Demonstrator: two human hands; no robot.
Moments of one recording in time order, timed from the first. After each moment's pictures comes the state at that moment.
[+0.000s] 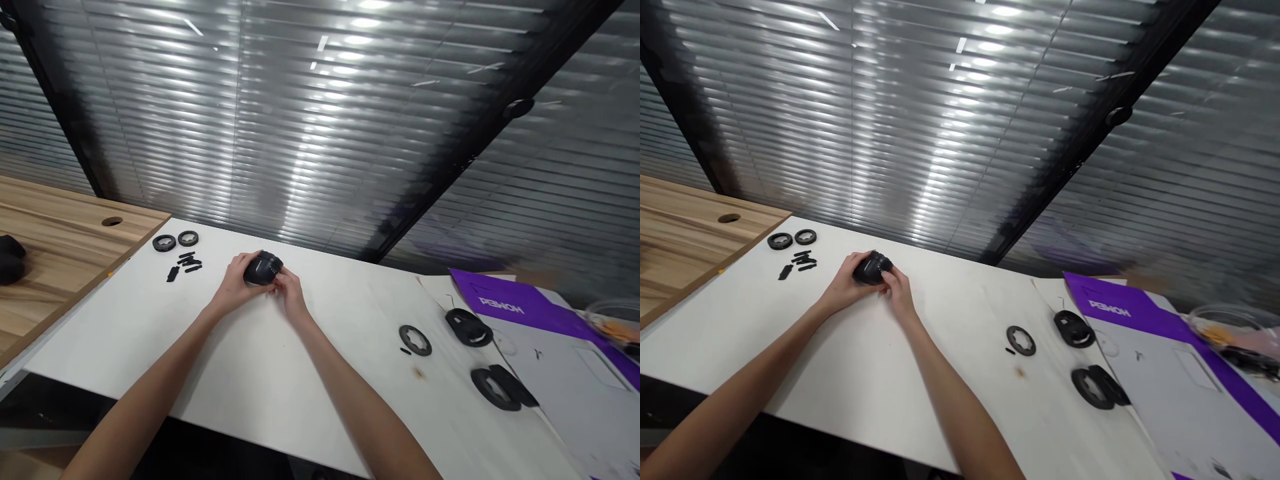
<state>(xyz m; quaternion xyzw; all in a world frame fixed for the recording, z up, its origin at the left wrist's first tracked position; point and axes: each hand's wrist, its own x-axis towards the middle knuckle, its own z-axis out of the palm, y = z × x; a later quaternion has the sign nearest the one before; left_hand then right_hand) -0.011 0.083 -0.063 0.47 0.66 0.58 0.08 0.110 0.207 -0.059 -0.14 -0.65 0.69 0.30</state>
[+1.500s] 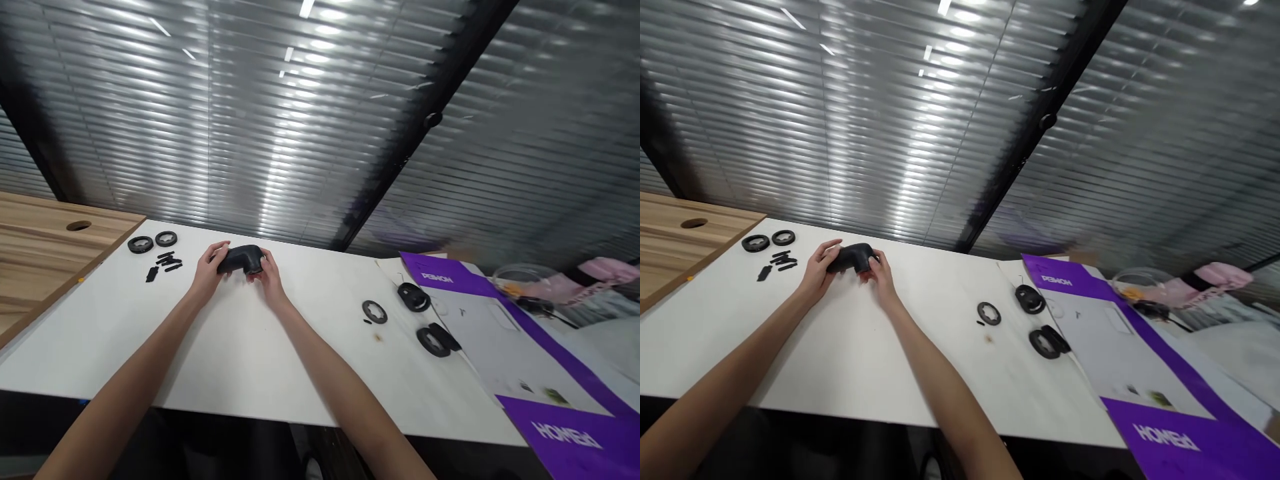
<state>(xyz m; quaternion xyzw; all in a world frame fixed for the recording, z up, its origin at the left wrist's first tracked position) -0.018 0.091 -0.052 0.20 0.44 0.82 0.30 0.101 0.213 -0.069 -0.12 -0.58 0.73 0.34</state>
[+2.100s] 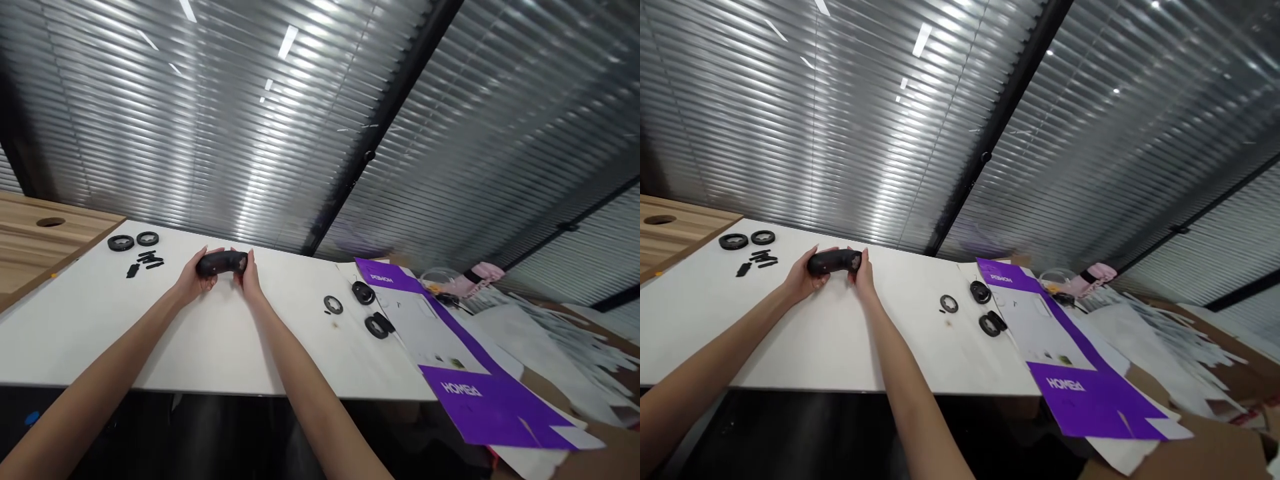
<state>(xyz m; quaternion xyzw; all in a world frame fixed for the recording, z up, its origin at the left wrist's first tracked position) -0.005 0.074 -0.028 0.16 0.37 0.76 0.51 0.096 0.215 -0.062 -0.22 -0.62 0.68 0.33</state>
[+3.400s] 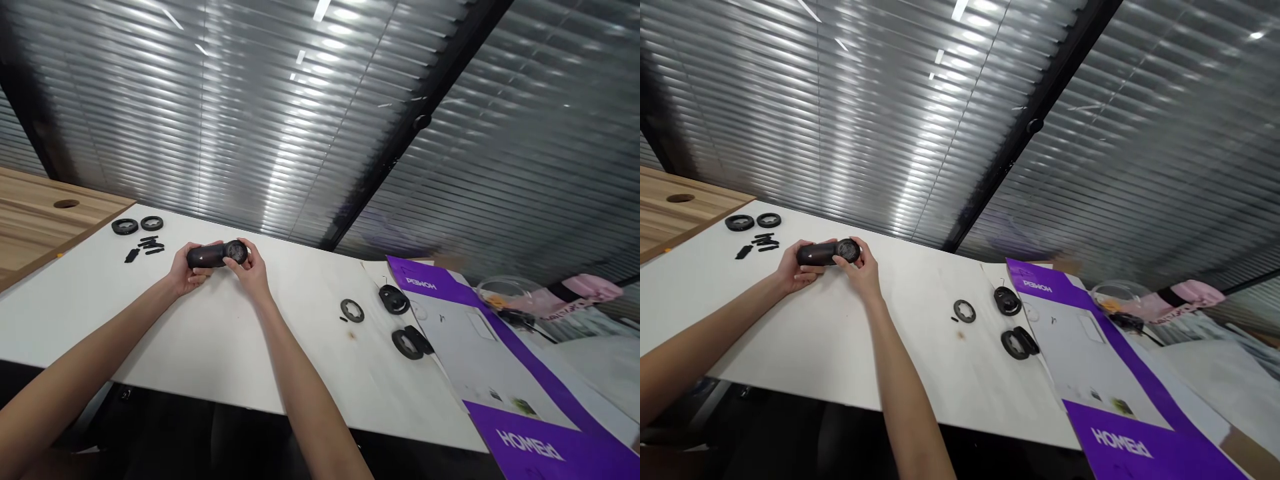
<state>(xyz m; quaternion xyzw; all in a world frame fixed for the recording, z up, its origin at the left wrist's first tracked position) -0.013 0.064 -0.031 0.04 0.32 0.76 0.56 0.122 0.197 -0.051 -0.14 -0.68 0.63 0.35</state>
